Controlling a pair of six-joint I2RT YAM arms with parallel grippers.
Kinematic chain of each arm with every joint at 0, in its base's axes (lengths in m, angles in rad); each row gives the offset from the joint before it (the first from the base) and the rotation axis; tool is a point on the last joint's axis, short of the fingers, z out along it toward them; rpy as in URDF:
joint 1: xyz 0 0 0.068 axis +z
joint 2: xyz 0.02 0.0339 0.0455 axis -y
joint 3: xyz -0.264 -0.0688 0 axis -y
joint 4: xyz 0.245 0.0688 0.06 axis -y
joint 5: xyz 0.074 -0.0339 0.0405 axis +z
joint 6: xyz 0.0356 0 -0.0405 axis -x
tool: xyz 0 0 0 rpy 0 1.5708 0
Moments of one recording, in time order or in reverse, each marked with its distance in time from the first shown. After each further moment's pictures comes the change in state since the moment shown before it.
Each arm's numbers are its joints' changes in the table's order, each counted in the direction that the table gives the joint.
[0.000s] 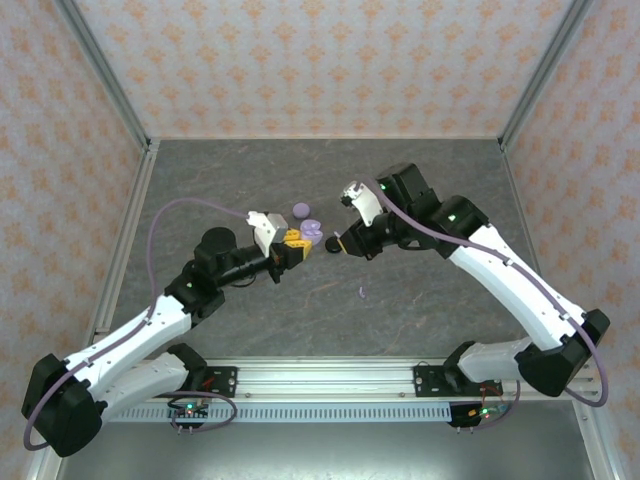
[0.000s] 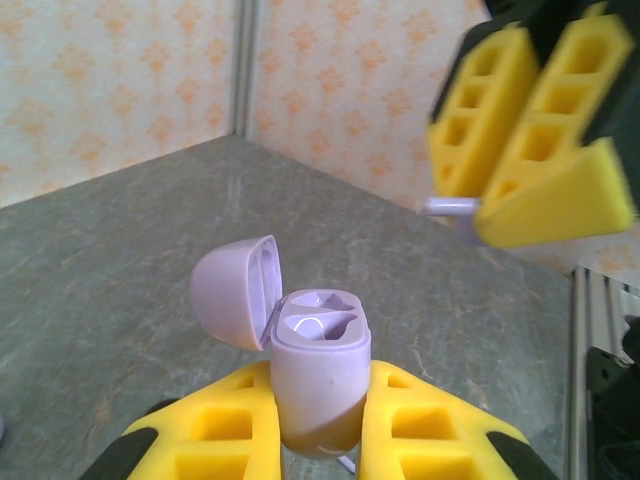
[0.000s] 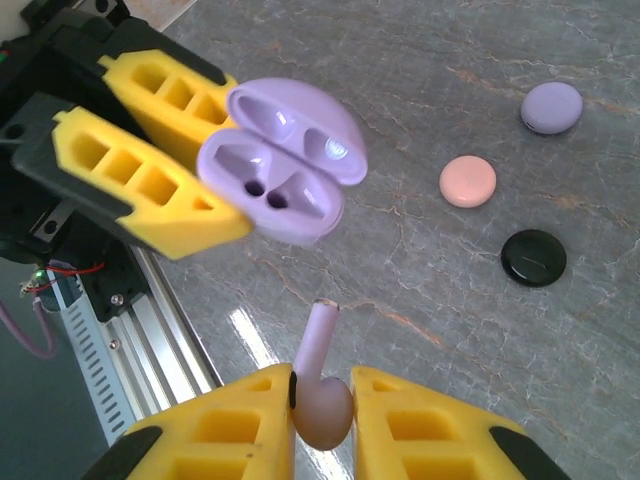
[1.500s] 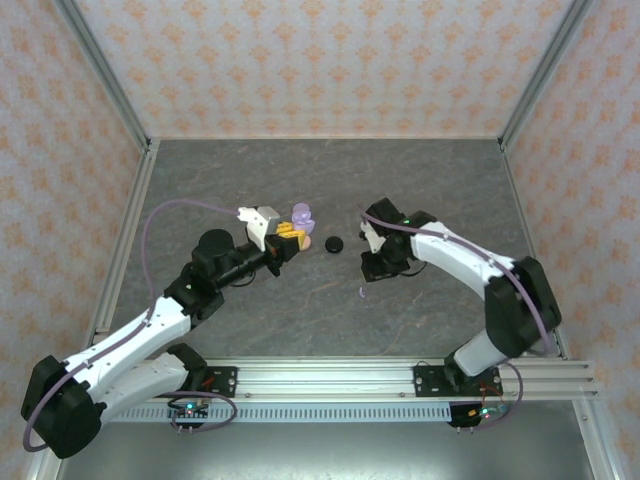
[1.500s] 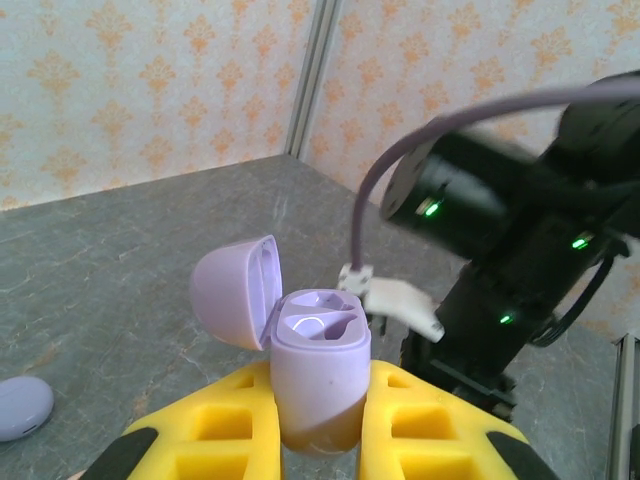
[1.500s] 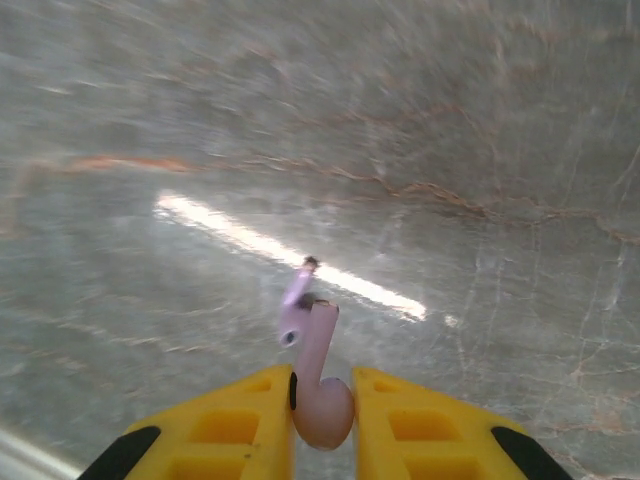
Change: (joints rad) left arm 0.000 0.011 -0.011 0.040 0.117 0.095; right arm -0.134 -0.278 -0.379 0.096 -0.185 -0.229
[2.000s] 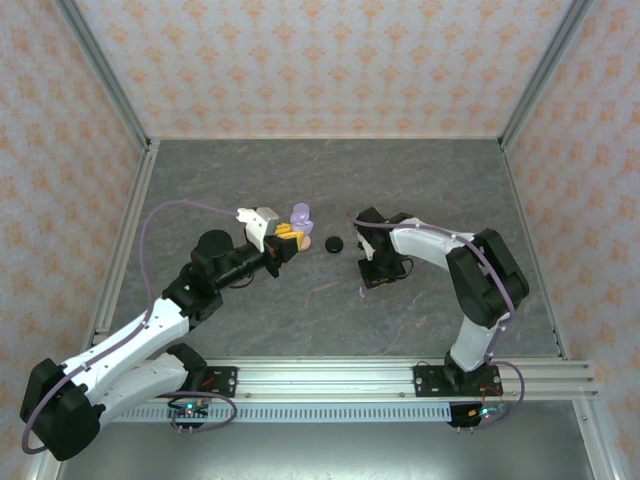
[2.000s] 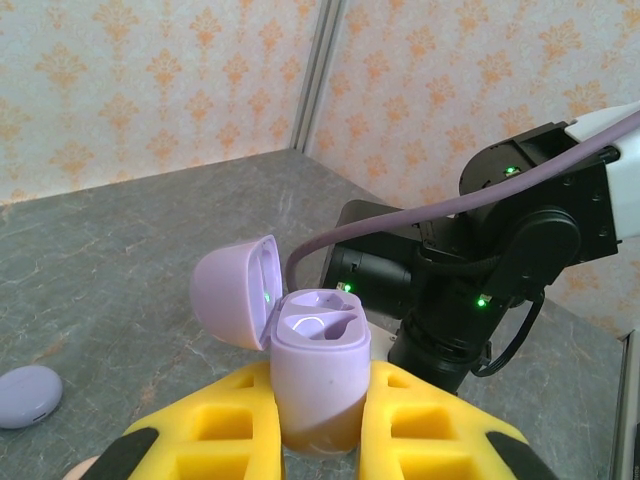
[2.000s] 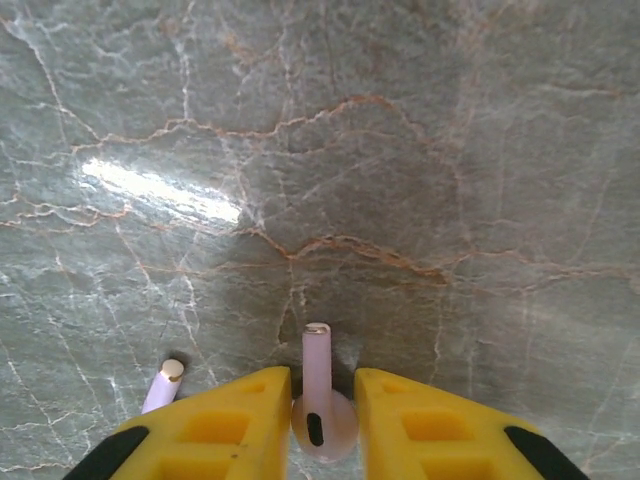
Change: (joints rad) left arm 0.000 0.016 0.000 -0.028 0.010 -0.003; right arm 0.001 -0.197 0.016 0.031 -0.089 -0.018
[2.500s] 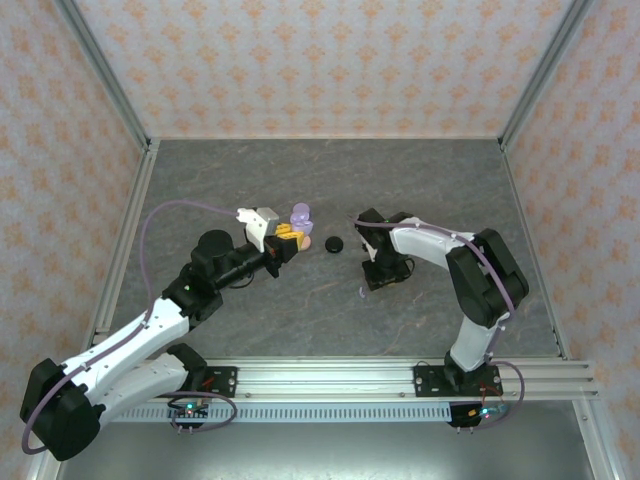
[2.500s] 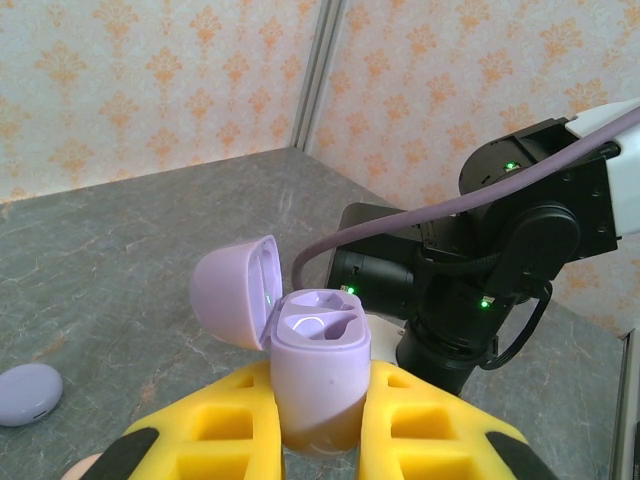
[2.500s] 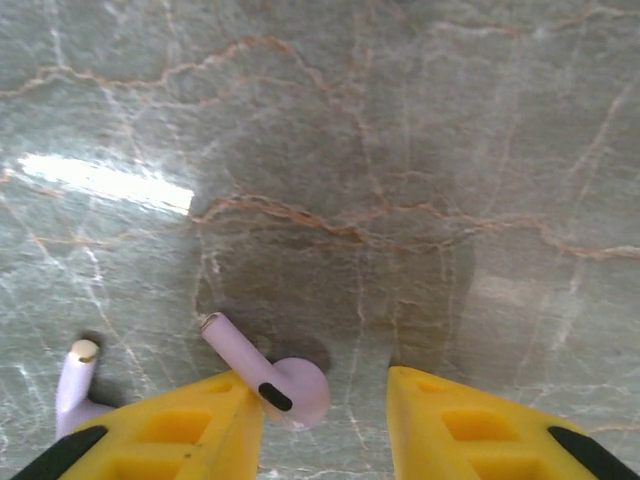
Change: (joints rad) left arm 0.000 0.000 0.000 -0.003 0.000 0.000; right arm 0.000 0.000 0.006 -0.063 -0.083 0.004
